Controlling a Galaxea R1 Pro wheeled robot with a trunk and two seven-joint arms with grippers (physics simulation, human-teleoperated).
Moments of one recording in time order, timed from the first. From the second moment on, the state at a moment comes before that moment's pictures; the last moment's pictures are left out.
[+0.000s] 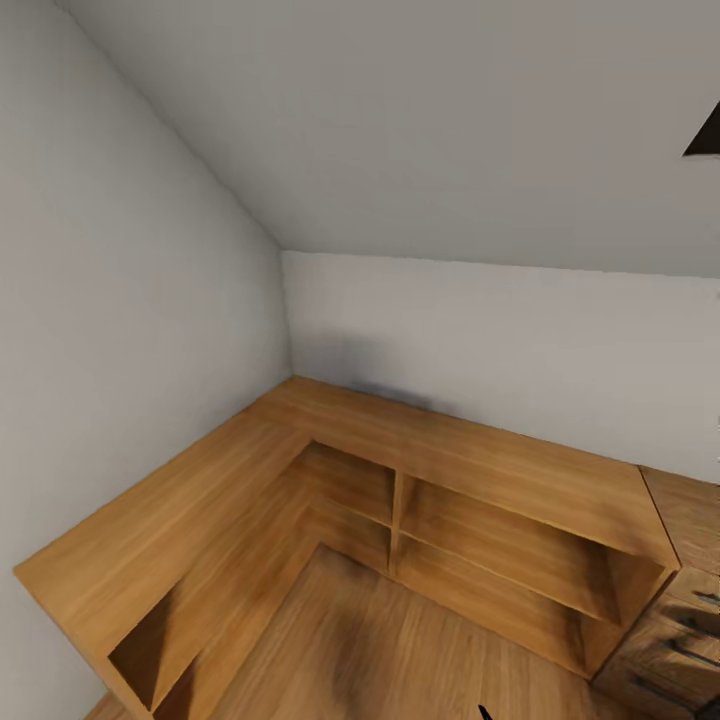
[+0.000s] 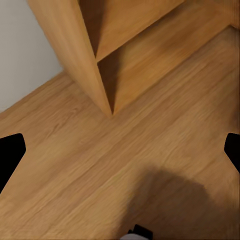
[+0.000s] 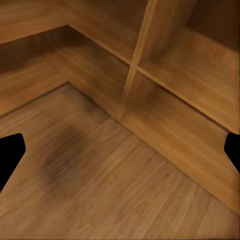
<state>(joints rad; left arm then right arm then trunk) 0.06 -0.03 0.04 -0.30 0.19 -0.73 0.24 -0.27 0.09 0.73 0.00 -0.15 -0.91 -0.38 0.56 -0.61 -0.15</state>
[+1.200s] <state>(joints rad) 0.06 -0.03 0.04 -0.30 0.19 -0.73 0.23 -0.27 0.10 0.66 0.00 -0.15 -0.89 -0.38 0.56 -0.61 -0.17</state>
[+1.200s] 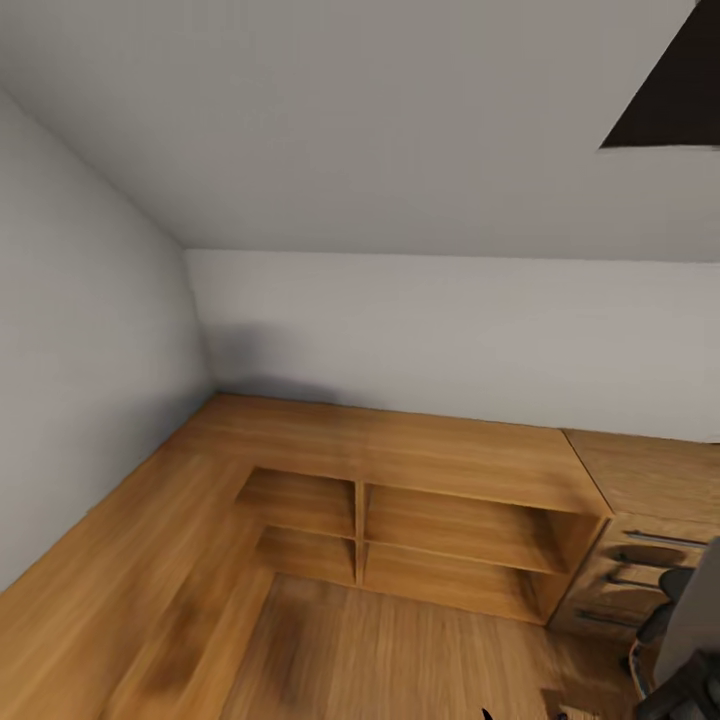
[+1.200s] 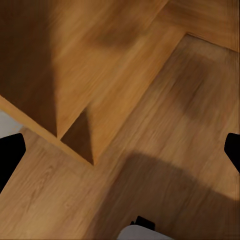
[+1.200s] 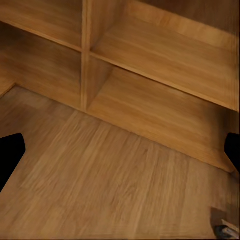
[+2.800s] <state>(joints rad) 0.06 -0.03 0.04 -0.30 0.19 -0.73 0.23 -0.27 0.10 0.66 0.00 -0.15 -0.89 -0.38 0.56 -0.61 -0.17</state>
